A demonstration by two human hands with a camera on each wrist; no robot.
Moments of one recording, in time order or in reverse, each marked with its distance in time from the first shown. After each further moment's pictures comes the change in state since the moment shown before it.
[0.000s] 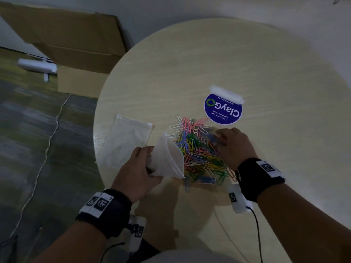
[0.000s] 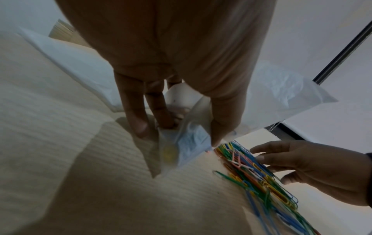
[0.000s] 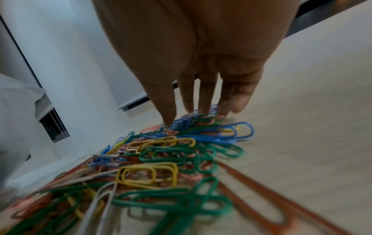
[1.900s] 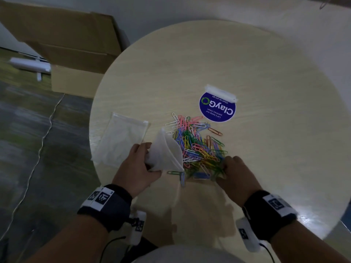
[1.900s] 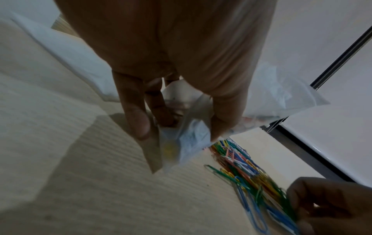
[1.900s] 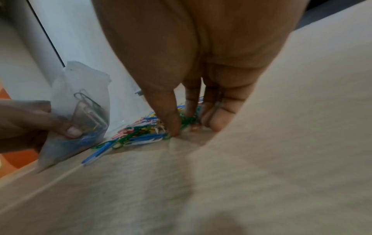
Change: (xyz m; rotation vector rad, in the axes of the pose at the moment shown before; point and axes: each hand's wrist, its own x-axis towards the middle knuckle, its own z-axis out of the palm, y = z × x) left_hand 0.002 0.004 0.010 -0.024 0.035 -0.002; right_hand -0.086 0.020 0.007 0.022 -0.189 0.018
